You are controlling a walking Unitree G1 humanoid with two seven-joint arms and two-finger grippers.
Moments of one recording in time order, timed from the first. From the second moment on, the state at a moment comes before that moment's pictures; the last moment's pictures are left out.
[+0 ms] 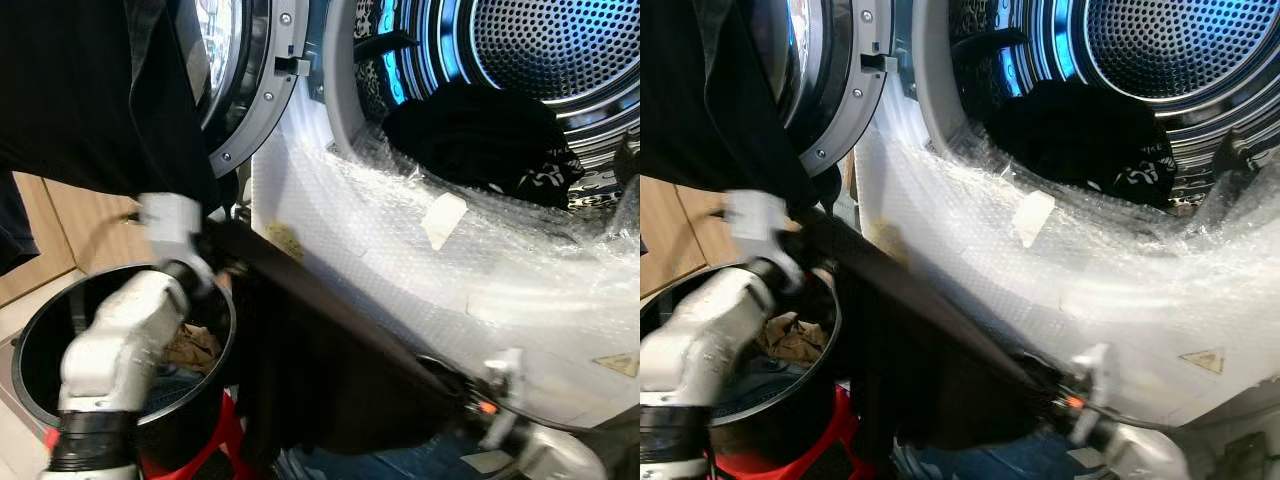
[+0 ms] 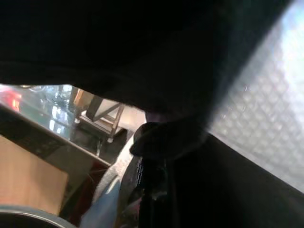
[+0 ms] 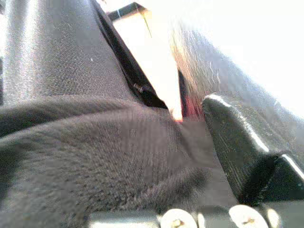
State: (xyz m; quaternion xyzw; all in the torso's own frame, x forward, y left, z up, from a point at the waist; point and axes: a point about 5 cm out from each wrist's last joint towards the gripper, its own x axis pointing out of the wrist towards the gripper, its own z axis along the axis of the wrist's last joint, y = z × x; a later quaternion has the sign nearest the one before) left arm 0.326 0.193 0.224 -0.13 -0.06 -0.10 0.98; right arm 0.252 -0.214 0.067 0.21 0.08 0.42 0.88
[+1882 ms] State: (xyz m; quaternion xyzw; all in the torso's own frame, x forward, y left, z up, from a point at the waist) left arm 0.274 0.172 0.254 -0.07 -0.11 -0.33 0.94; right arm 0.244 -0.235 0.096 0.07 0.09 0.43 0.89
